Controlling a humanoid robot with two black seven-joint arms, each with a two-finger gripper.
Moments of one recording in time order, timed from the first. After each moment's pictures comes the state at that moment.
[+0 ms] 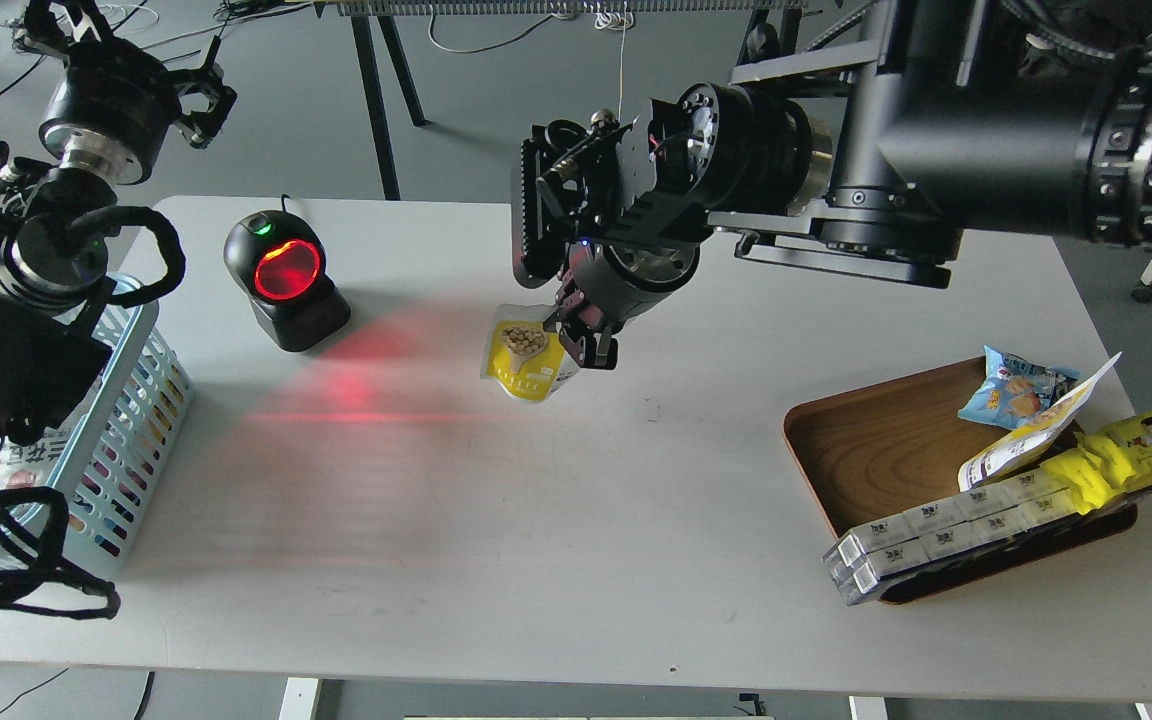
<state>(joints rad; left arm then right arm) -0.97 0.32 -0.89 -0.35 -0.17 -0.49 -0.17 1.85 0.00 -0.59 1.03 -1.71 0.32 0.49</state>
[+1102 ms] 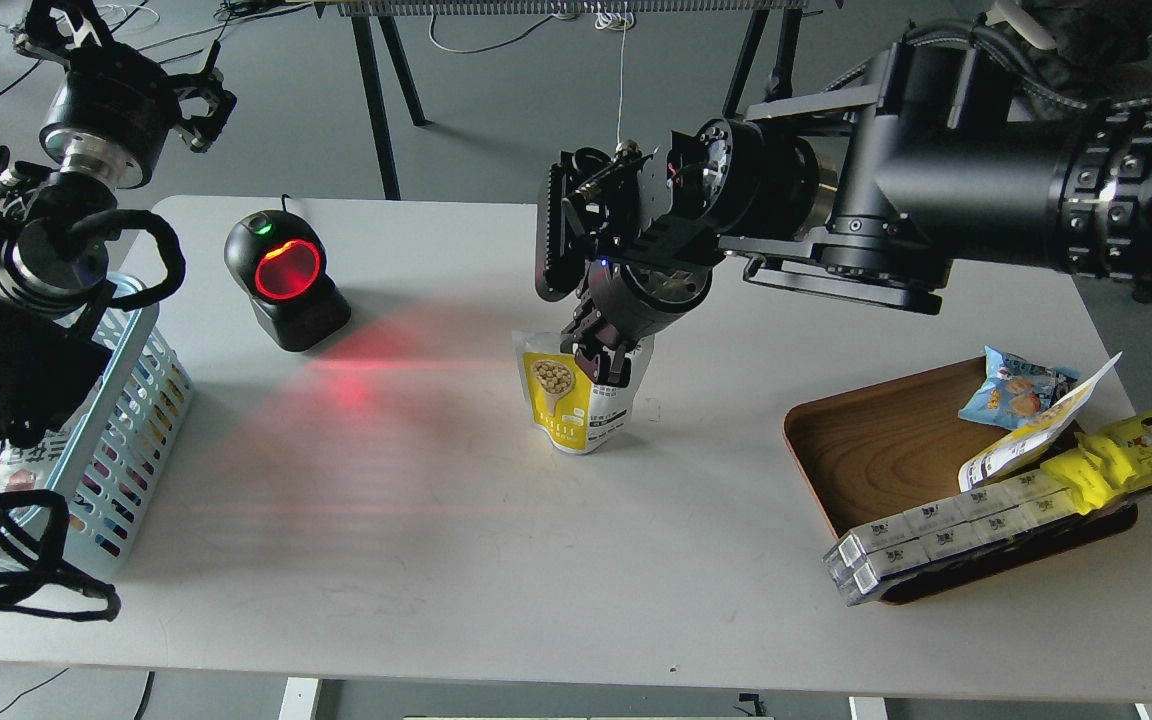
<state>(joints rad) -0.96 0.32 -0.89 -0.34 -0.17 -0.49 -0.17 1.78 0.00 -0.59 1.00 -1.71 0.32 0.49</state>
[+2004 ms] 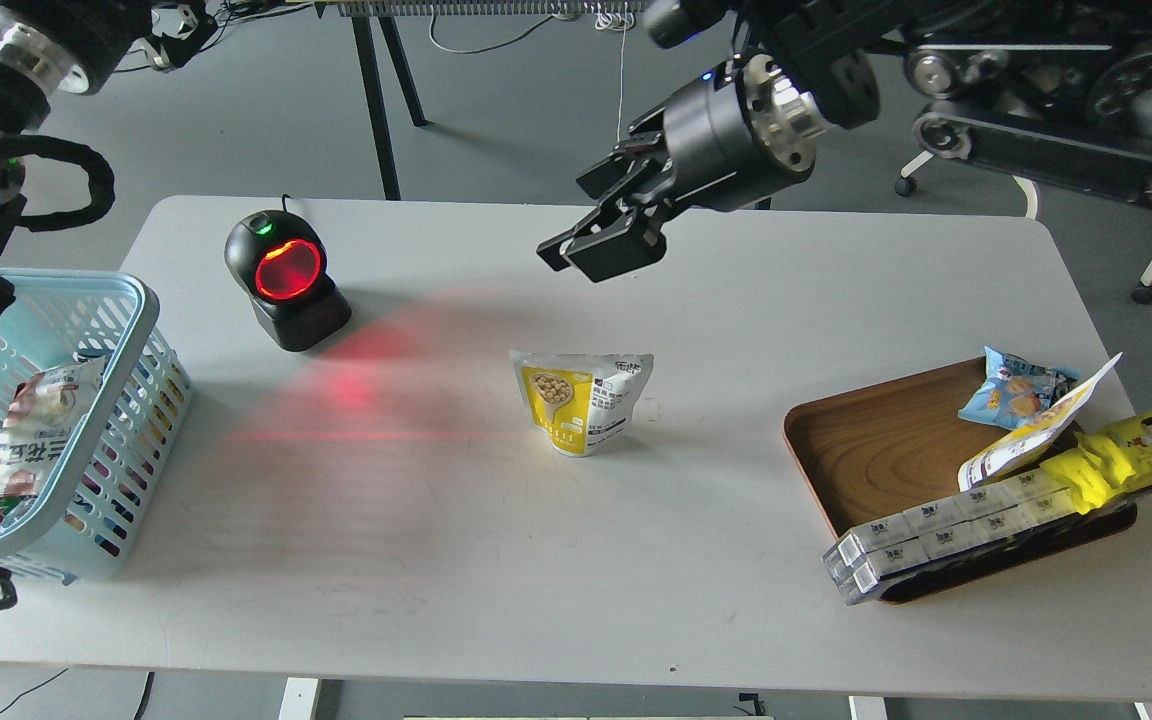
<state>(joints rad) -1.12 0.50 -0.68 -0.53 -0.01 -0.49 -0.09 1.89 -0.46 -0.35 1.26 -1.22 0.42 0.49</state>
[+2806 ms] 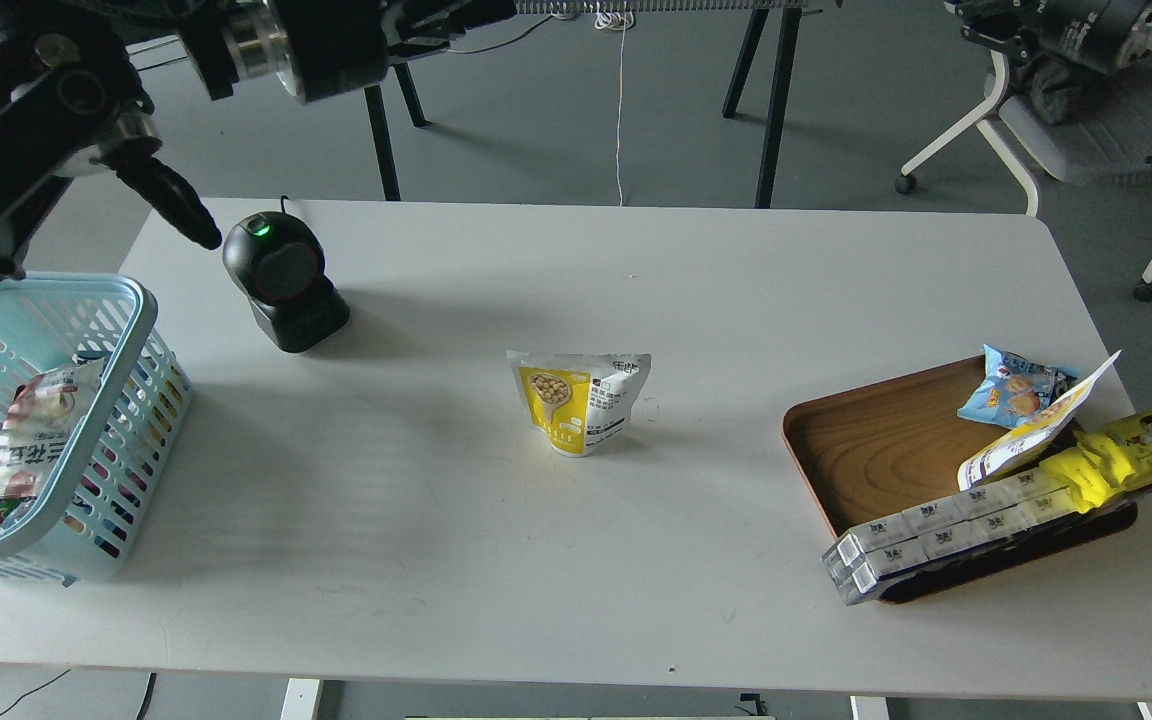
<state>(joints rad) -1.14 0.54 -0.67 -1.37 1.16 -0.49 -0.10 1.40 -0.70 -0.10 0.72 -0.10 0.48 0.49</state>
